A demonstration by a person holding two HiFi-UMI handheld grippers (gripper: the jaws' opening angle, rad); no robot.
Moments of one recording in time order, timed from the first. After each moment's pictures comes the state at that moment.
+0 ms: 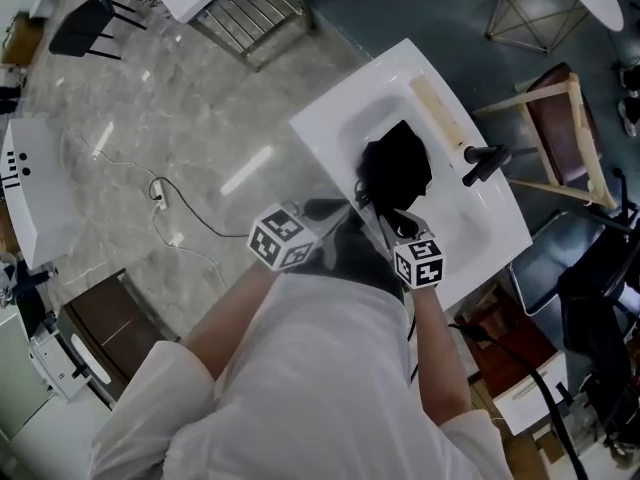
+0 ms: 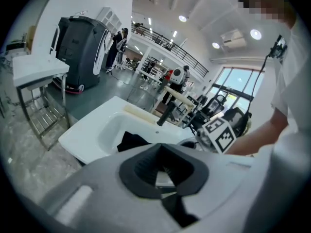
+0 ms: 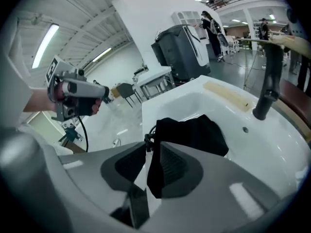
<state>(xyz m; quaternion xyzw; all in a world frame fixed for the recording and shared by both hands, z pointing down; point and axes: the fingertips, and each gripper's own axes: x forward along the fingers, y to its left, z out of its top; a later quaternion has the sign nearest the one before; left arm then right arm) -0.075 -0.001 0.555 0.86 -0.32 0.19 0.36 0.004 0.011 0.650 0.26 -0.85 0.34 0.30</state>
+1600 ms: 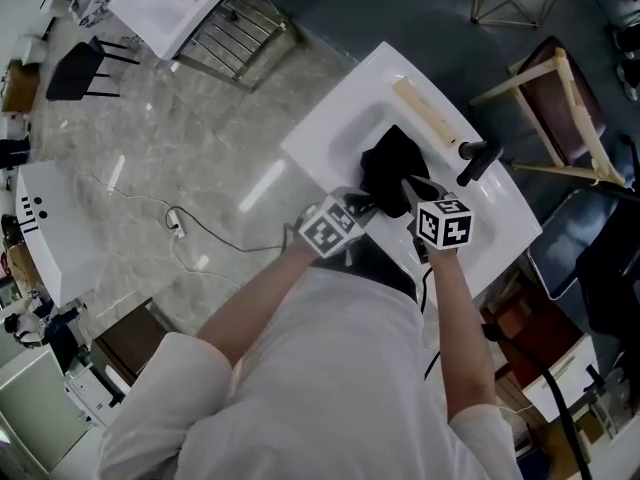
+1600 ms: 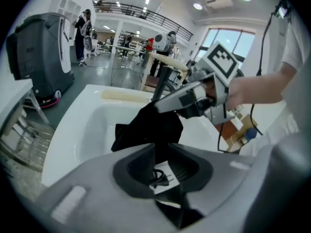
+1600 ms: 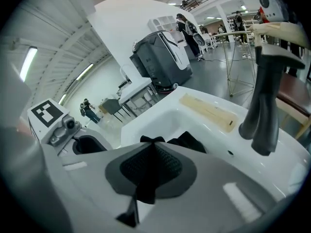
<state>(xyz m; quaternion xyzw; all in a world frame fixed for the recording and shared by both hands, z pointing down) -0.010 -0.035 0.637 0.86 -0.21 0.37 0.29 0.033 -0.103 0.634 0.33 -0.81 0.41 0.24</state>
